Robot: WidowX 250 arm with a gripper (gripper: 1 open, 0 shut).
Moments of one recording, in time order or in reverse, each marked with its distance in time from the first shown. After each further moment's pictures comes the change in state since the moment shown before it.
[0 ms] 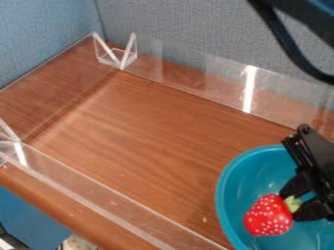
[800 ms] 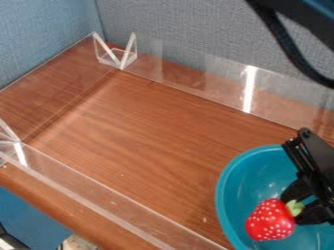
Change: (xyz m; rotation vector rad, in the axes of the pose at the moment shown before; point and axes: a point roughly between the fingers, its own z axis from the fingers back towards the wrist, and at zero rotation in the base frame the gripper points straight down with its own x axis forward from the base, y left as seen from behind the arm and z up) arm 0.000 -0.003 0.001 0.000 -0.007 0.027
